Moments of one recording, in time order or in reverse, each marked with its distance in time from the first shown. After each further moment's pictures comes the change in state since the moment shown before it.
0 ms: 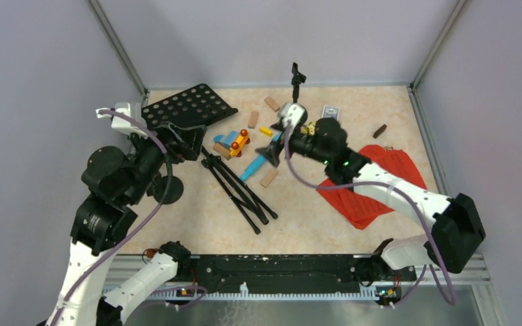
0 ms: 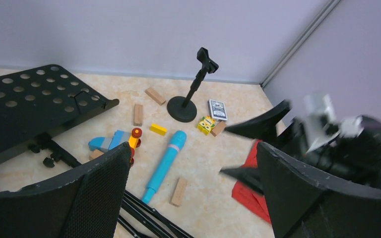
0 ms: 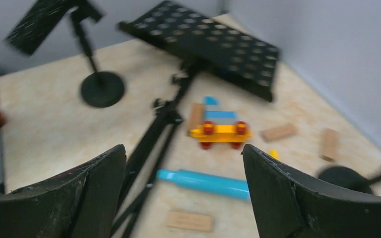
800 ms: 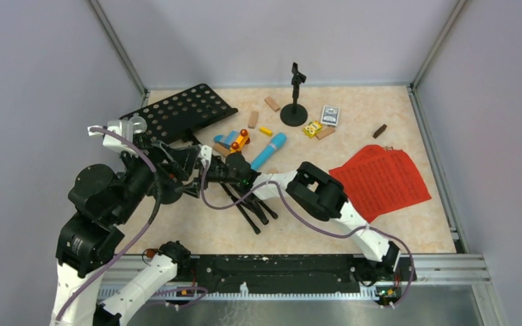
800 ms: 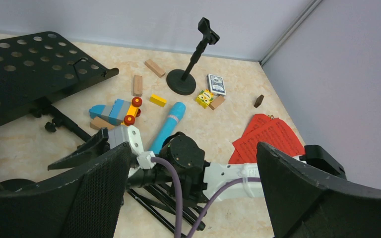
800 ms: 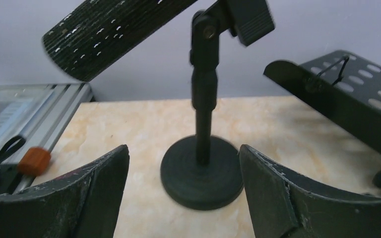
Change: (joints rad) left arm 0.000 -0.099 0.046 -0.216 0.021 -0.049; right arm 0.363 1.100 0.541 0.791 -0.271 0.171
